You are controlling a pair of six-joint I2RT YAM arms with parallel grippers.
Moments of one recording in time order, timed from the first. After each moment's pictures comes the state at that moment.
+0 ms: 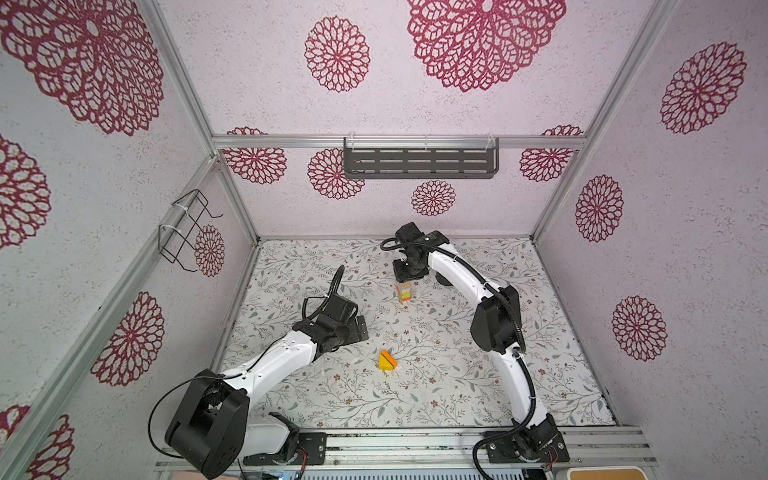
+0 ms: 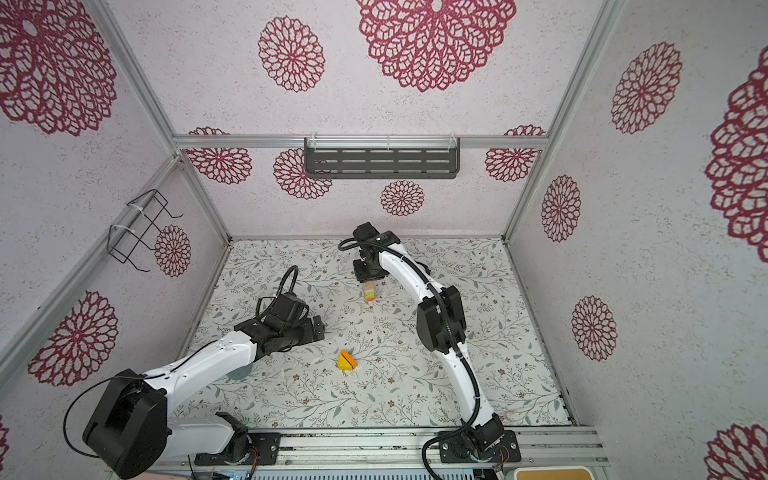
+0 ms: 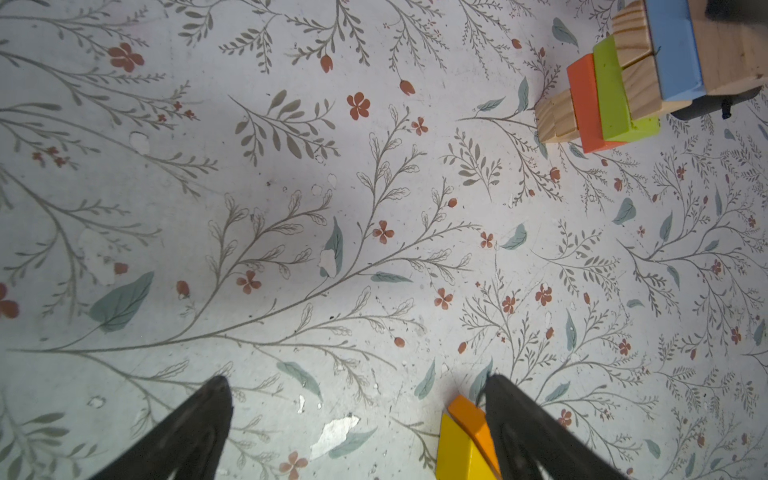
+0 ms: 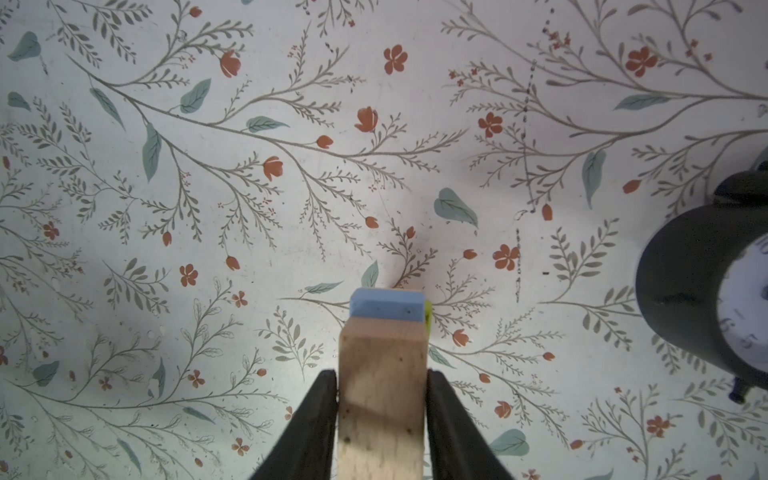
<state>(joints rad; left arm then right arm) -0.52 1.33 0.76 -0.43 -0.10 -0.70 0.59 2.38 2.35 -1.12 -0.03 0.27</state>
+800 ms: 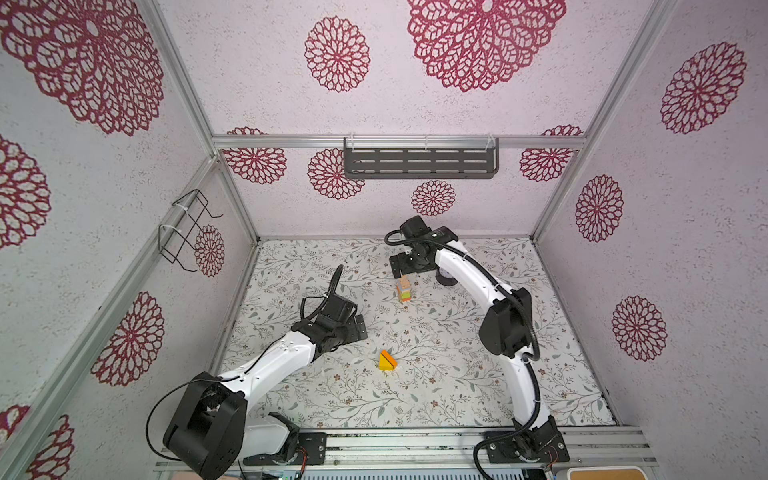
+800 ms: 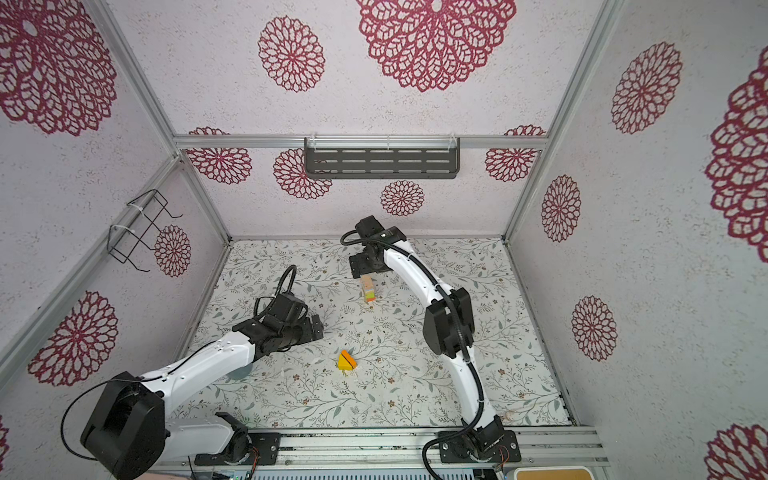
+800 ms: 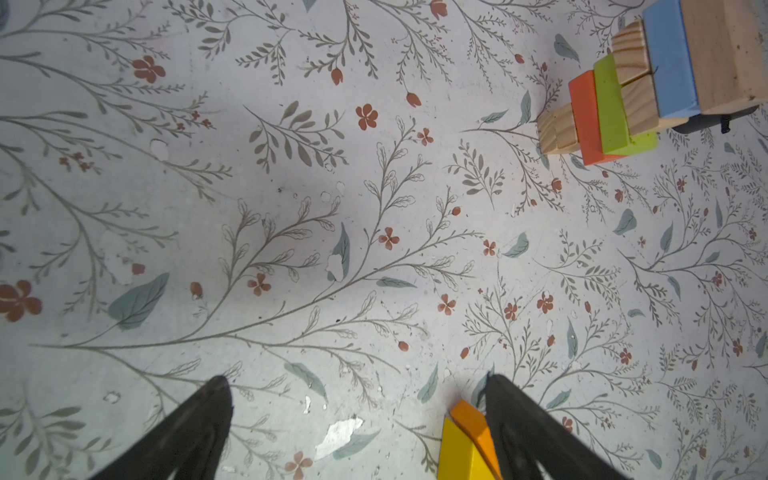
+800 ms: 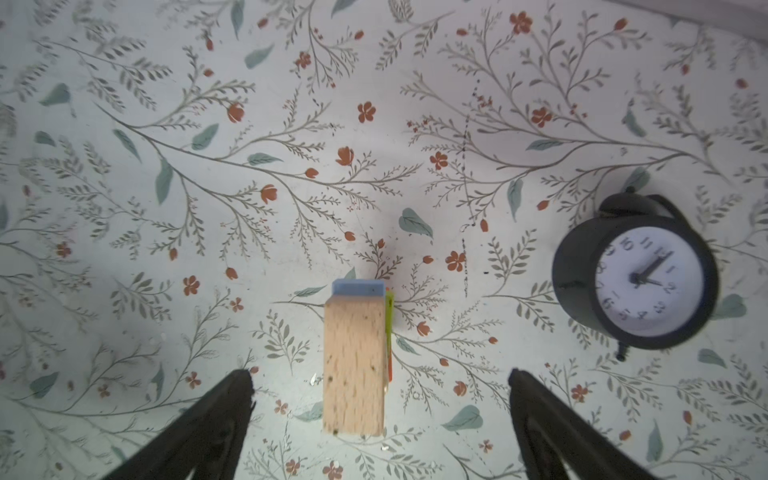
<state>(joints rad) -0.51 1.31 0.77 -0.45 -0.12 -0.72 0.59 2.19 2.22 -1.06 0.05 0.25</state>
